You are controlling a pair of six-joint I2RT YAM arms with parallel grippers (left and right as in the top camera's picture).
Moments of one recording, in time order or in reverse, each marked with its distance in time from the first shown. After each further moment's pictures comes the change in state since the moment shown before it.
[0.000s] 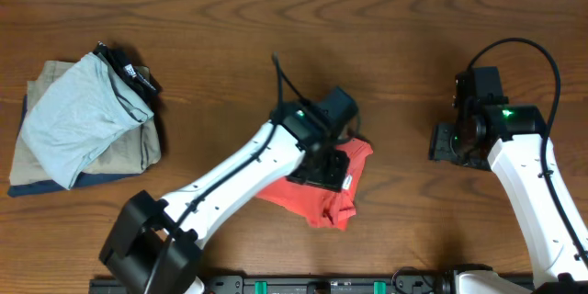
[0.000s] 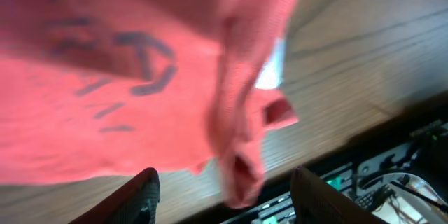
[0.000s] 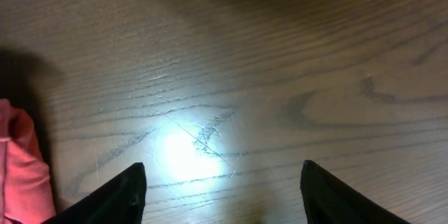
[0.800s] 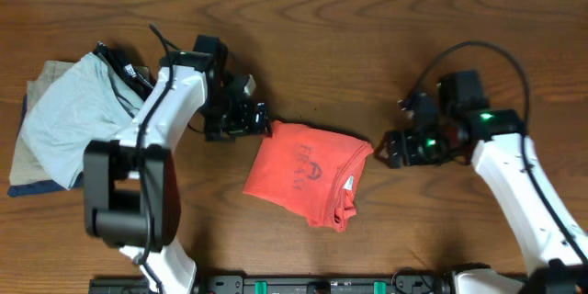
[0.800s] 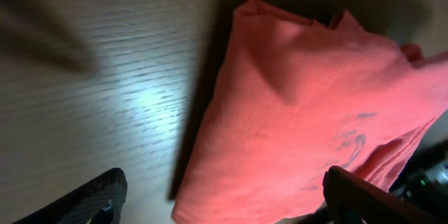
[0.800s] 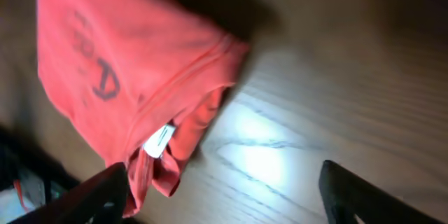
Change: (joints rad) left arm 0.612 0.197 0.010 0.003 0.195 0.446; right arm 0.090 0.048 -0.099 0.172 -0.562 -0.275
